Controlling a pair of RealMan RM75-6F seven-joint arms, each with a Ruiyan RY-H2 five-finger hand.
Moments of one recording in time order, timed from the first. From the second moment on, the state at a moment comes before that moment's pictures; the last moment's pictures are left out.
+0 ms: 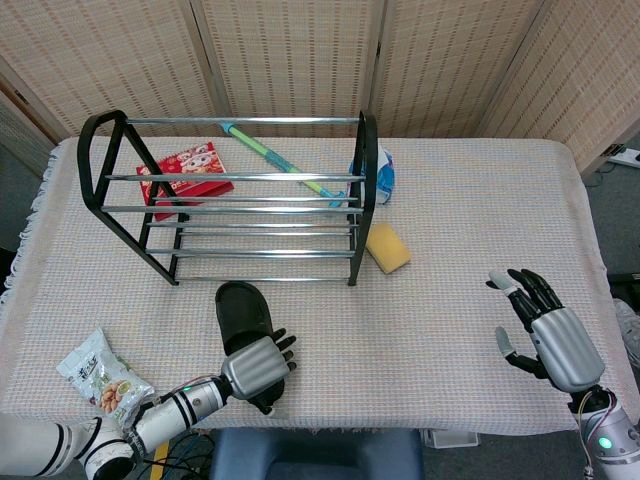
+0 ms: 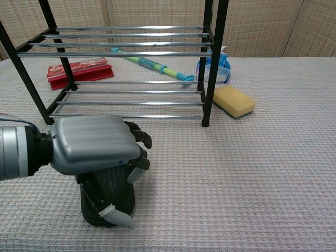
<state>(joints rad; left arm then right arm) -0.91 -1.39 0.12 -1.82 1.40 0.92 0.72 0.19 -0.96 0.01 -1.82 -1.72 1.50 0.18</state>
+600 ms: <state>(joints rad) -0.87 -1.20 0.21 -1.75 1.80 0.97 0.65 0.19 -0.96 0.02 -1.83 -1.72 1.49 0.16</state>
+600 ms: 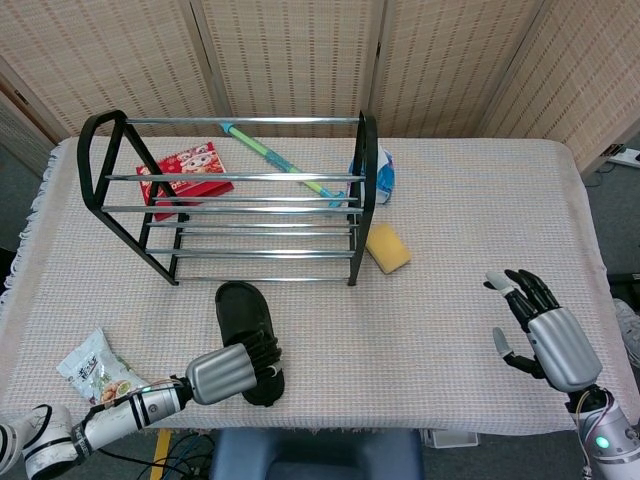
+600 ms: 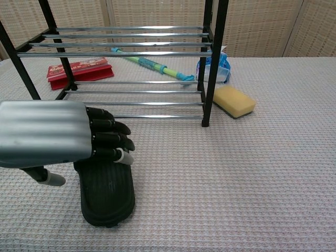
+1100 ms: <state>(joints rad) -0.87 -1.27 0.15 -1.72 1.77 0.84 0.70 0.18 -0.96 0.02 -1.83 -1.72 1.50 0.16</state>
